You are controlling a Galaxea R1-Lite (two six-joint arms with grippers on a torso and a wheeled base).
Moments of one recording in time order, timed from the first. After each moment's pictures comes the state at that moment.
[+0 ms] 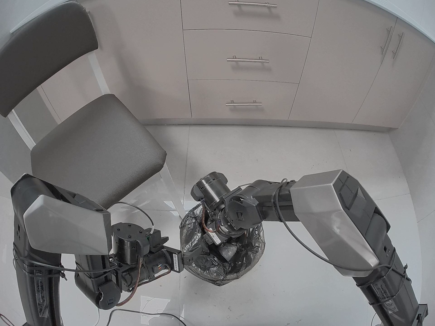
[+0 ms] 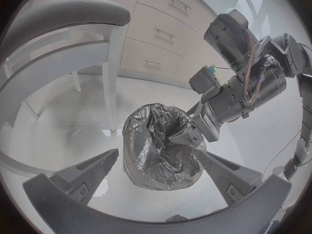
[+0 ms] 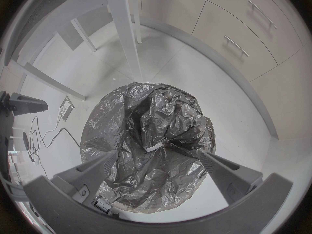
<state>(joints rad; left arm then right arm) -0.52 2.32 -0.35 -1.53 -0.05 -0.24 0.77 2.61 -2.00 0.40 -0.38 0.01</state>
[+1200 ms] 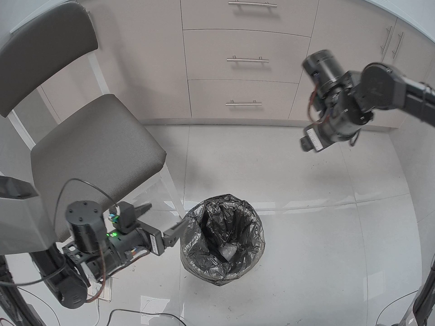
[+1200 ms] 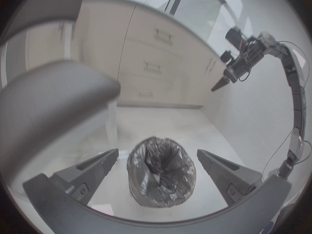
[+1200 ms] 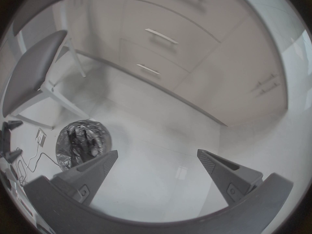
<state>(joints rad) -0.50 1.98 -0.24 -1.53 -0.06 -0.11 0.50 2.05 -2.00 0.75 -0.58 -0.07</state>
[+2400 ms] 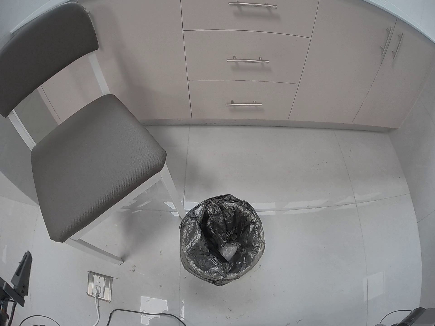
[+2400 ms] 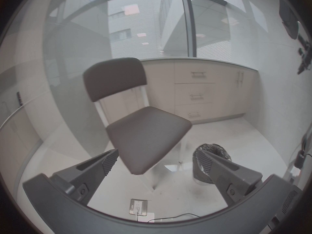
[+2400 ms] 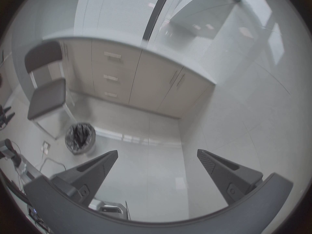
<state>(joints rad) -0.20 0.32 -0.28 0.02 0.20 0.07 0.11 0.89 -2.00 1.43 -0.40 -0.22</state>
